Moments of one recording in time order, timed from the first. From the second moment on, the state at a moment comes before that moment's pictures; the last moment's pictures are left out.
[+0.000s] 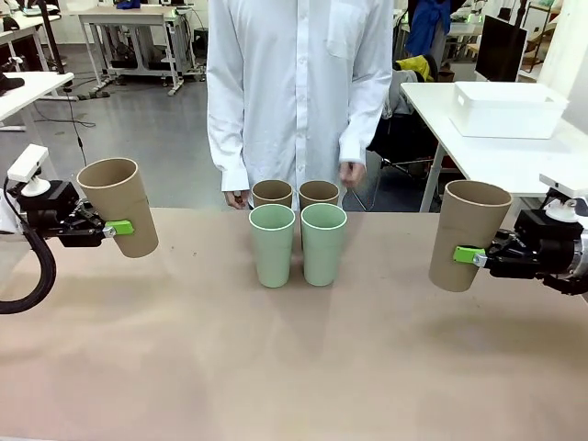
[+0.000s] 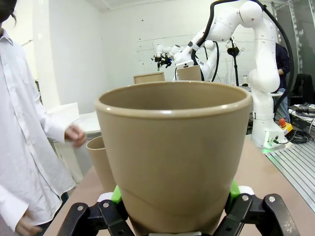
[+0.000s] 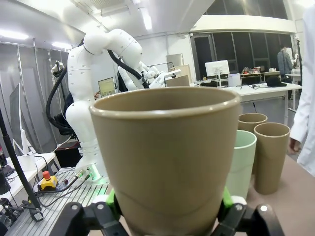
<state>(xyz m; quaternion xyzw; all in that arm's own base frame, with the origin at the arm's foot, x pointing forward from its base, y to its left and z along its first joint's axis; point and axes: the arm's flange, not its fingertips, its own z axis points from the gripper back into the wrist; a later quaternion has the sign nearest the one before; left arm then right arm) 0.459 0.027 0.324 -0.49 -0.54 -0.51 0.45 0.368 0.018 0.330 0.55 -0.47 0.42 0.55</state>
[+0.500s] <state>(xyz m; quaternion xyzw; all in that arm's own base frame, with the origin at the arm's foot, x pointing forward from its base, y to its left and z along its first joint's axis) 0.459 0.027 0.324 -0.49 -0.54 -0.51 0.45 0.368 0.018 0.330 0.55 -0.47 0.42 0.55</state>
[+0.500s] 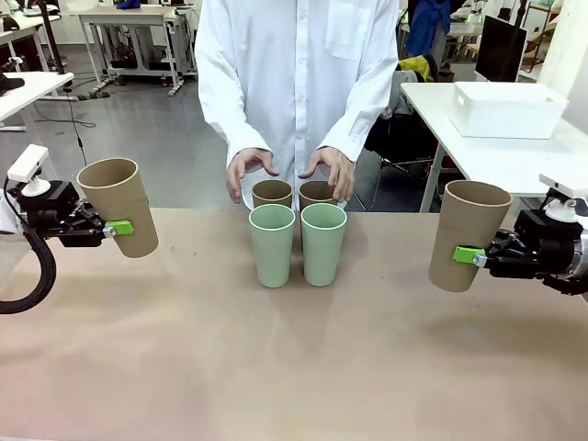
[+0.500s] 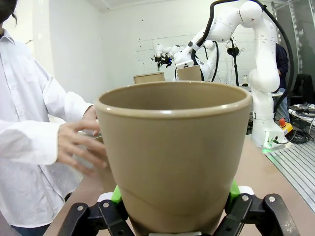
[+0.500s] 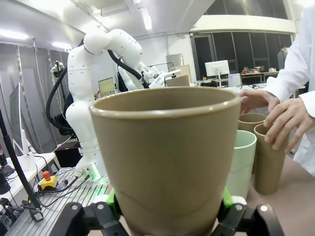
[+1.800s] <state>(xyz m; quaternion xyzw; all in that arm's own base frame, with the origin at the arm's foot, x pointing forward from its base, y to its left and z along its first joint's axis) 0.459 0.027 0.324 -0.49 -0.54 -0.51 0.45 0.368 0.018 0.330 0.55 -0.47 0.42 0.55</state>
